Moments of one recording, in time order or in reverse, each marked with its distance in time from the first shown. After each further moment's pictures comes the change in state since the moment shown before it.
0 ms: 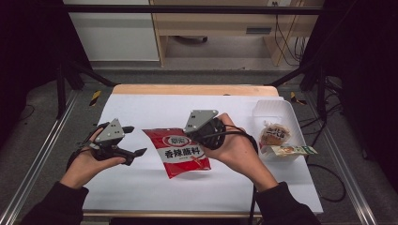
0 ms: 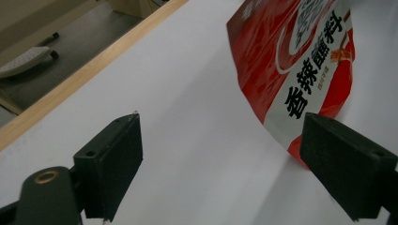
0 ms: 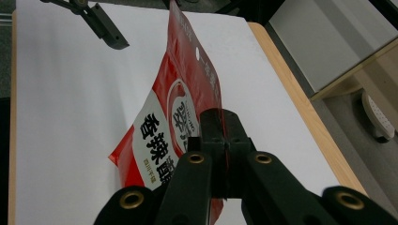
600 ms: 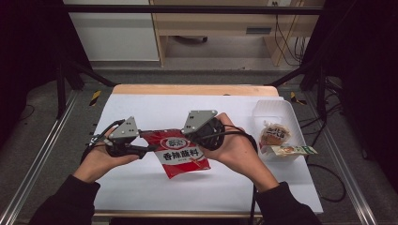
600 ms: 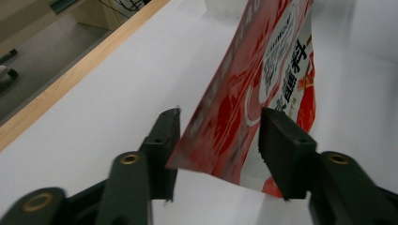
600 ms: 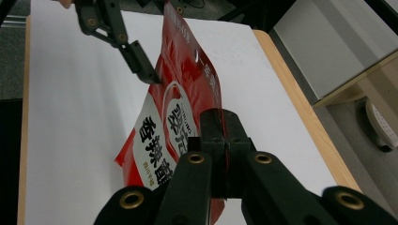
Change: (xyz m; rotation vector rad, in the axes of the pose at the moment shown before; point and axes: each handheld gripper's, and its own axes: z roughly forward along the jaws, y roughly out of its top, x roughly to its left) left arm -0.010 0.027 0.021 -0.013 -0.123 0.043; right arm 0.002 0.006 -0.005 -0.012 0.019 -0.011
